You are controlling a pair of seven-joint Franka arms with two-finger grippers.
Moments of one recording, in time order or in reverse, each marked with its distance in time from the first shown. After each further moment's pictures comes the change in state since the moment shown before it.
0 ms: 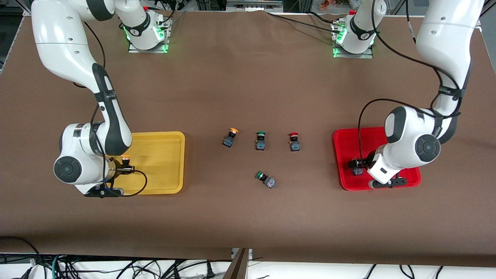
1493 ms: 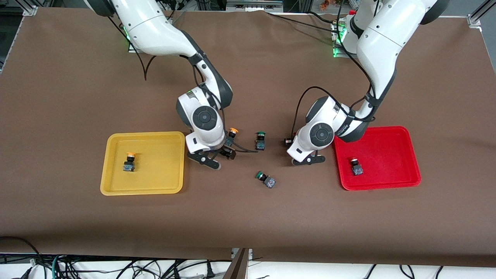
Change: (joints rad) left arm -0.248 0.170 -0.116 -0.010 0.082 0.033 -0.431; right arm 0.519 0.030 0.047 0.005 0.003 0.211 0.973
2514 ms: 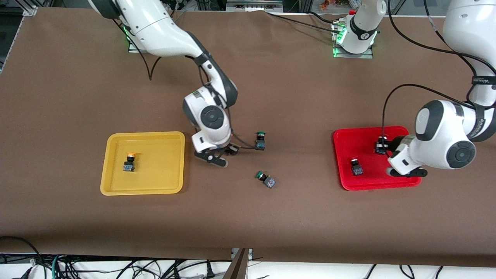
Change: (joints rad) left arm 0.460 -0.150 0.024 0.069 0.066 -0.361 0.572; right arm -0.045 -0.006 -0.009 0.020 0.012 -0.052 -0.159
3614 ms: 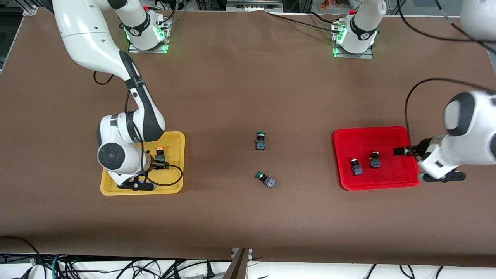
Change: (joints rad) left arm 0.041 -0.136 0.000 0.134 -0.034 -0.170 -0.028; right arm -0.328 -0.094 -0.013 -0.012 0.002 -0.163 -0.607
